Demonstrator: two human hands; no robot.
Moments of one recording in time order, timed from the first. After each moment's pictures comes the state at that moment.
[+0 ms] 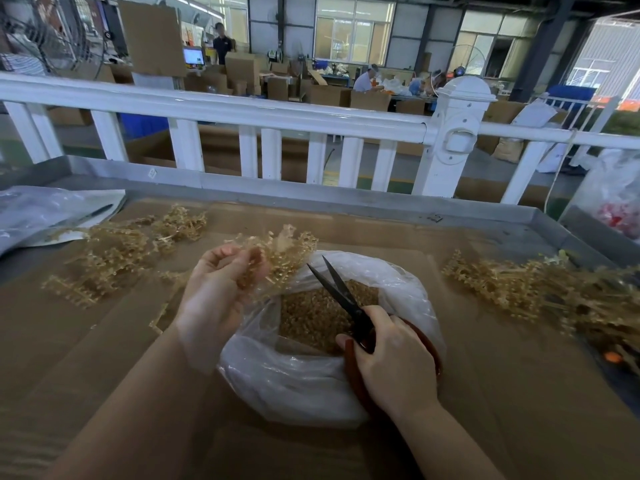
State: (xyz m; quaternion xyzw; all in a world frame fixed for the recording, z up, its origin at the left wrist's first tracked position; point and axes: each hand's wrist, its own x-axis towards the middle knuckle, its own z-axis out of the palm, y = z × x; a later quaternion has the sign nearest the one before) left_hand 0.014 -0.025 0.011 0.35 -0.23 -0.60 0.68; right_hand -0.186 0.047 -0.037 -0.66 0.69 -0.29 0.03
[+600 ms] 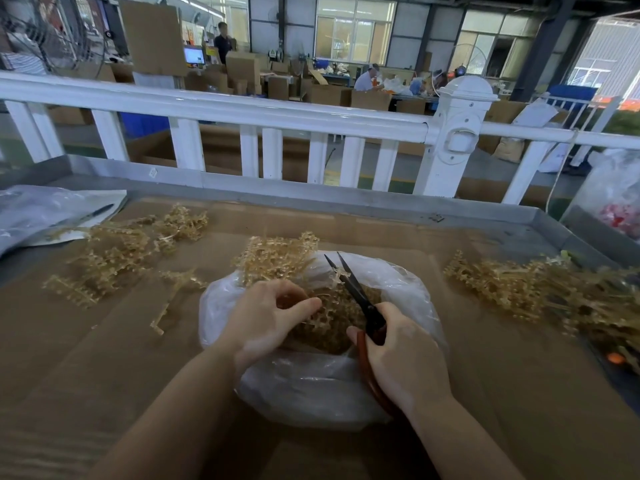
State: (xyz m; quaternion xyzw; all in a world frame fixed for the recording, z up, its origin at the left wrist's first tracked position) left_hand -0.004 -0.005 -0.005 0.52 -0.71 -0.32 0.36; right_hand -0.191 0.046 -0.023 -0.64 0.71 -0.28 0.07
